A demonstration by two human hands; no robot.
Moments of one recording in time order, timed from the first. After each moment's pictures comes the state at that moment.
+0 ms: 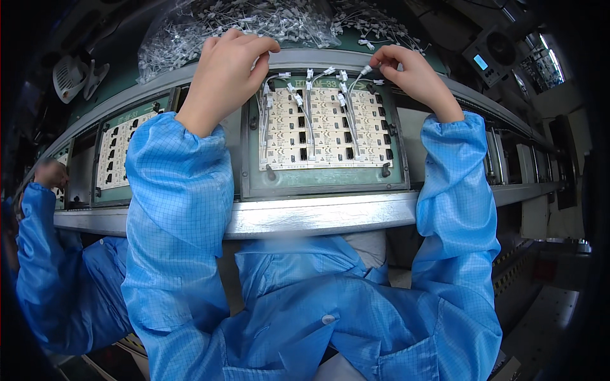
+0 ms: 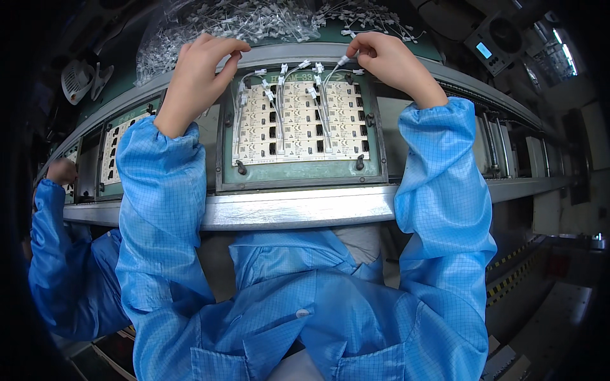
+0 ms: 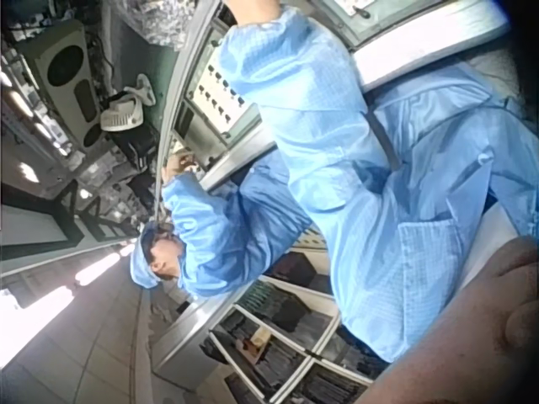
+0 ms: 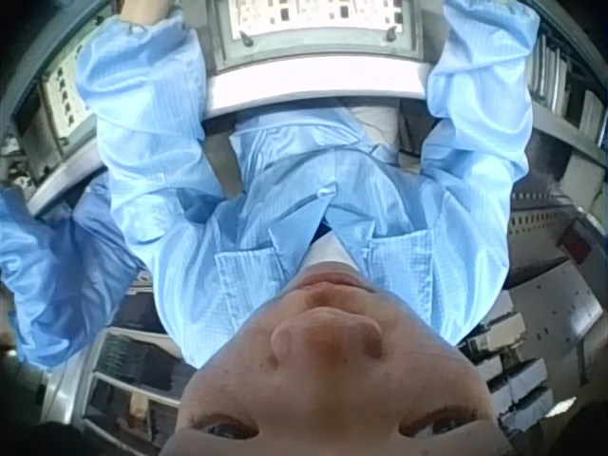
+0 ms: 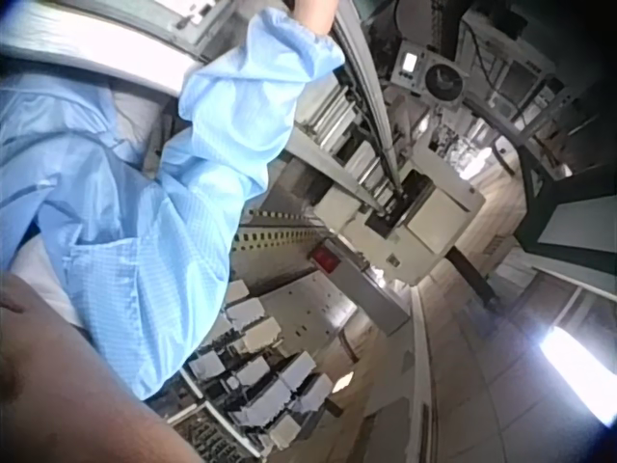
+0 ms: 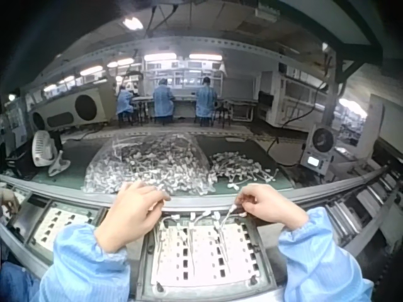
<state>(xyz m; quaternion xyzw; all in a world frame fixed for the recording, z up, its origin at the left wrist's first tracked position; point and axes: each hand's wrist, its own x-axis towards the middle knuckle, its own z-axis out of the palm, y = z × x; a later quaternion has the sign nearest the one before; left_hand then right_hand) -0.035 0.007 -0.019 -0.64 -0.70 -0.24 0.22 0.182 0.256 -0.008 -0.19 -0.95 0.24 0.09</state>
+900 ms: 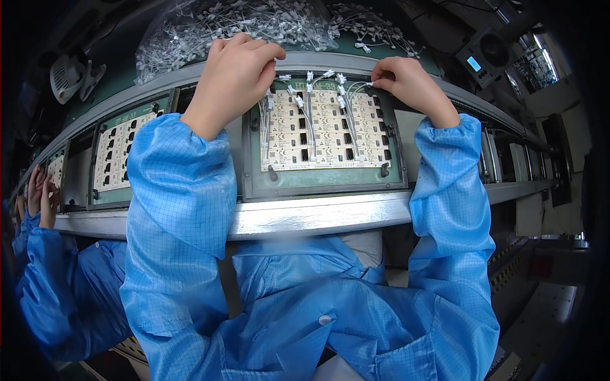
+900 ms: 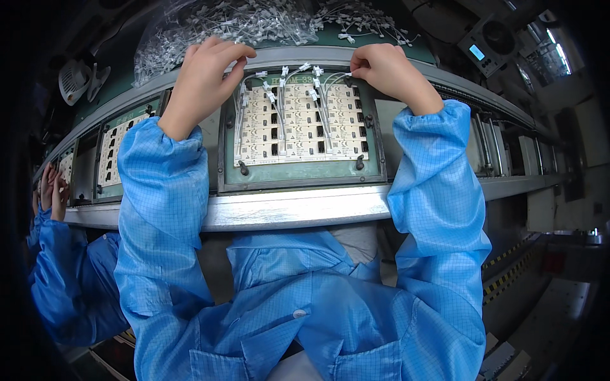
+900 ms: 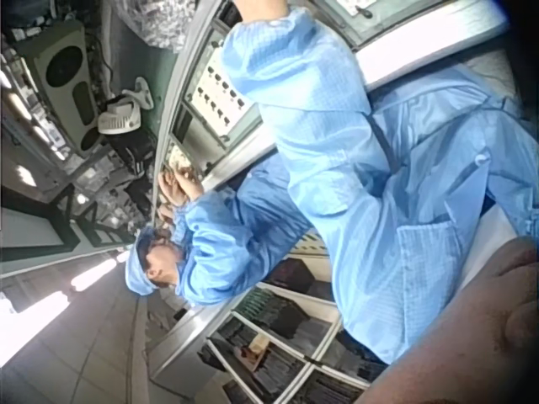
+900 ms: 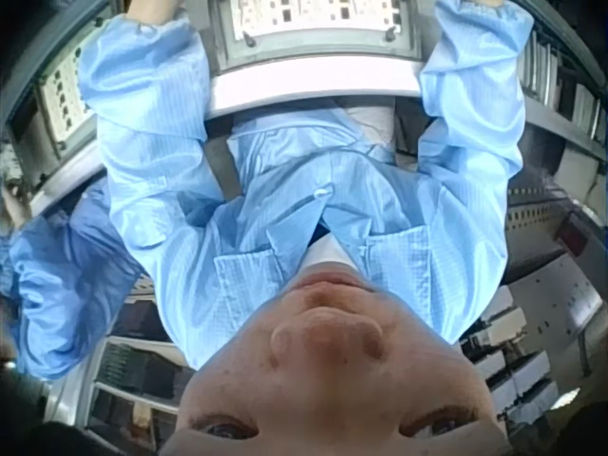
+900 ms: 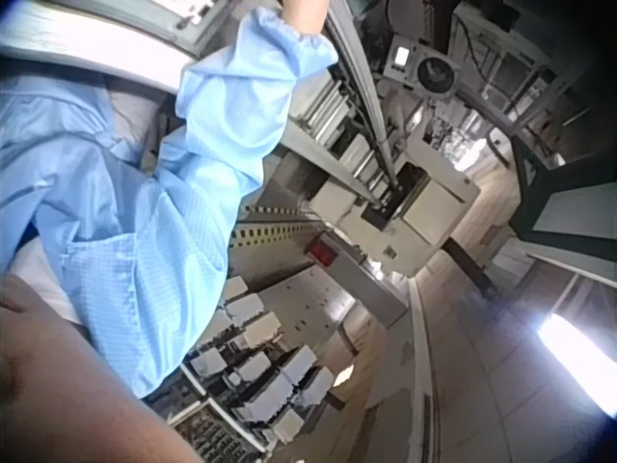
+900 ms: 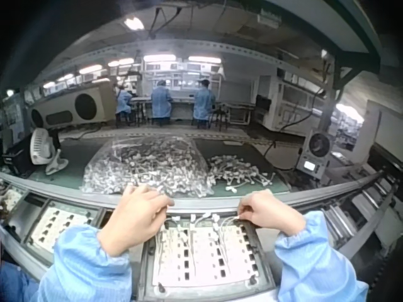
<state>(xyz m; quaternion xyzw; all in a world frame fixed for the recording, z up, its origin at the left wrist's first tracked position) -0.032 0.006 -0.023 -0.65 -0.68 -0.24 0.23 0.183 0.244 -0.002 -0.15 -0.98 0.13 0.07</state>
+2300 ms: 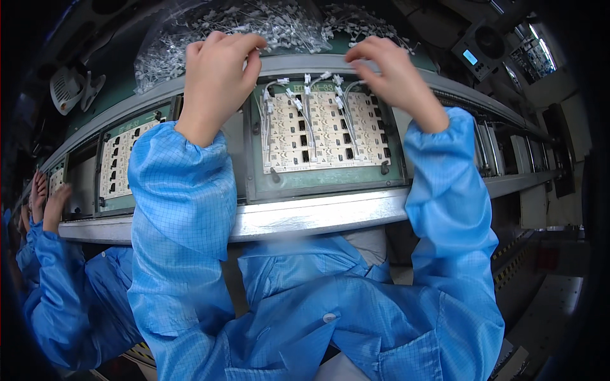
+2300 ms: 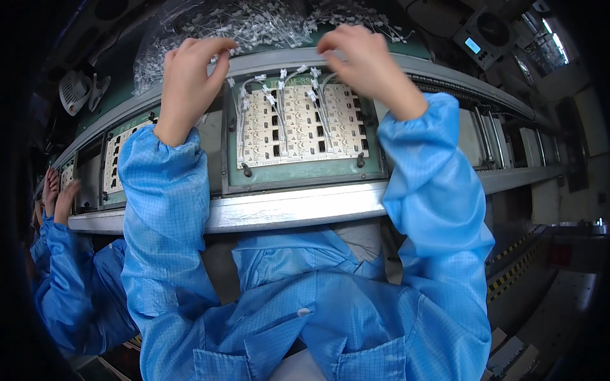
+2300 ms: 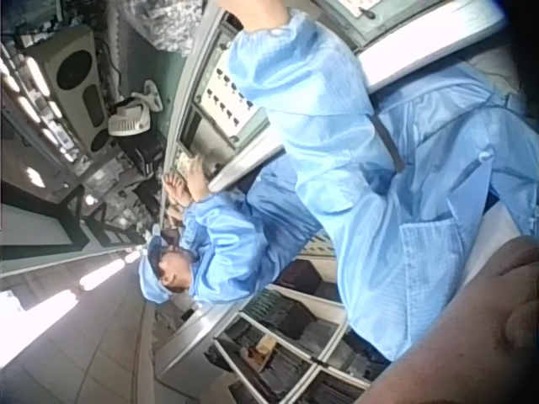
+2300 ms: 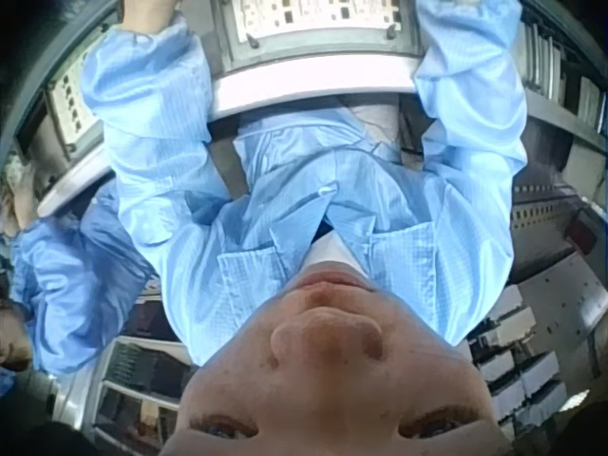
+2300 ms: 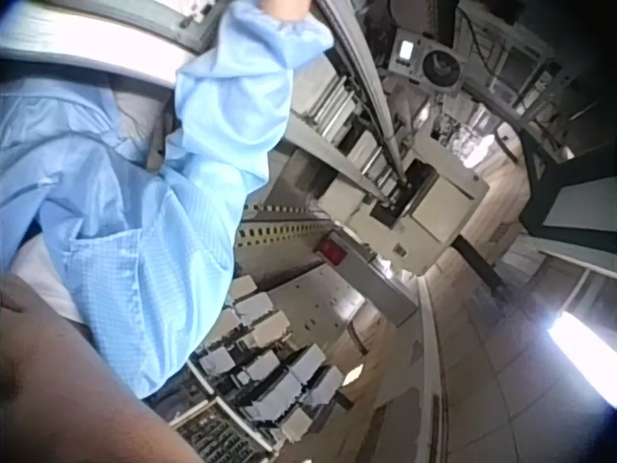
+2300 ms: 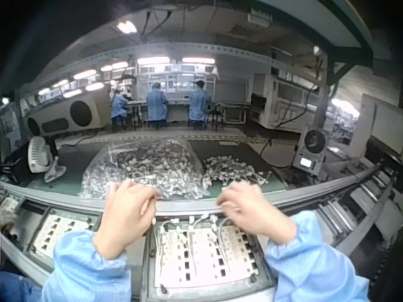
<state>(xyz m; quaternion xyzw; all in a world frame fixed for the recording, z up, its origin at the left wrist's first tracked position) -0.033 0.000 -0.007 -0.59 -0.69 -0.29 0.30 0.166 0.223 -0.007 -0.02 -0.96 0.01 0.27</state>
